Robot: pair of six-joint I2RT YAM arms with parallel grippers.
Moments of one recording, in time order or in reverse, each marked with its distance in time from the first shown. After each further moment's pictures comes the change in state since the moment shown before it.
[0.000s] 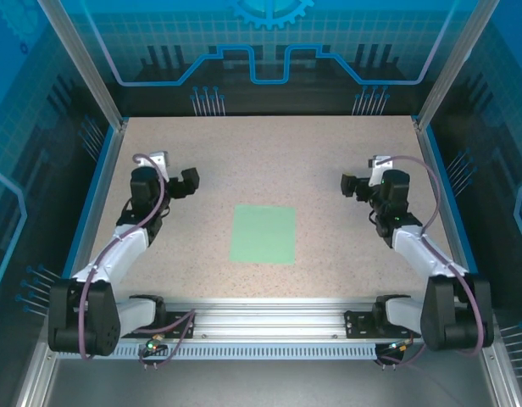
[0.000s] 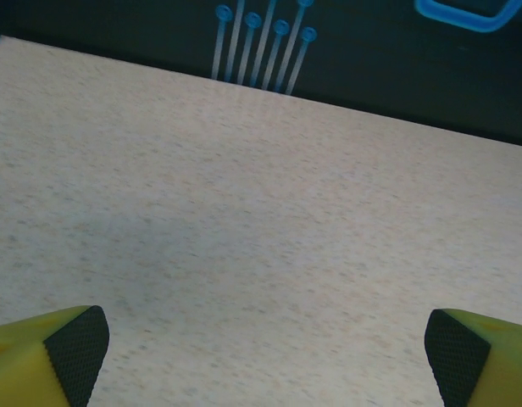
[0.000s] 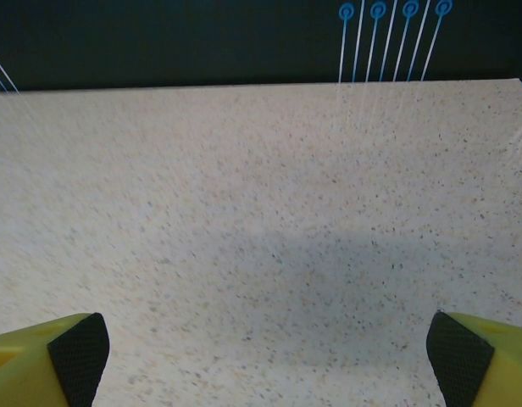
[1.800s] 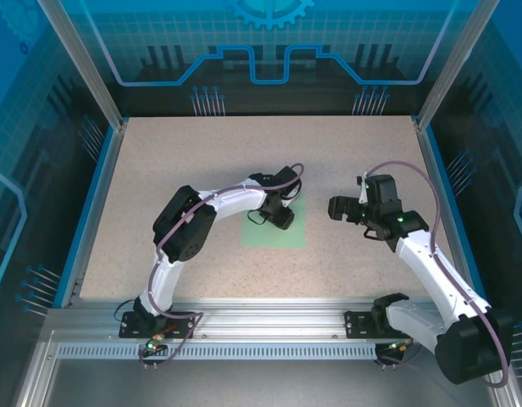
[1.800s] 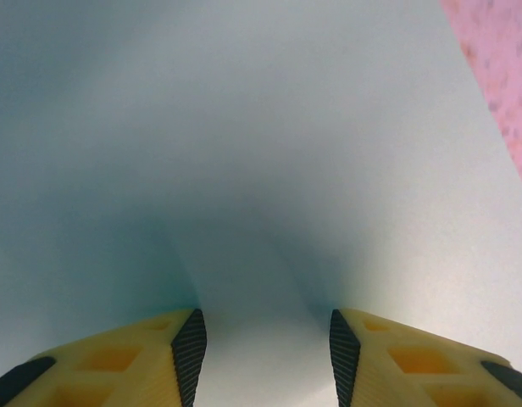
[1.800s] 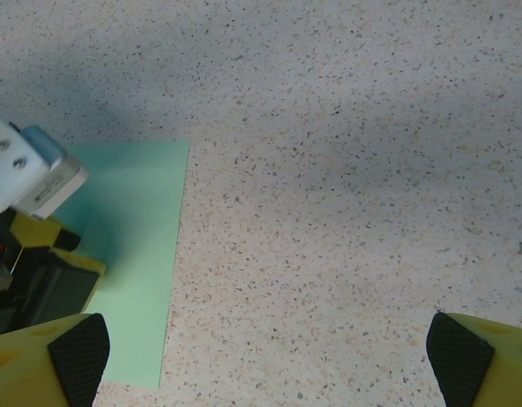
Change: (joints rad) left arm -0.684 0.979 0.925 -0.808 -0.045 0.106; right arm 0.198 -0.166 0.156 -0.733 0.029 0.254
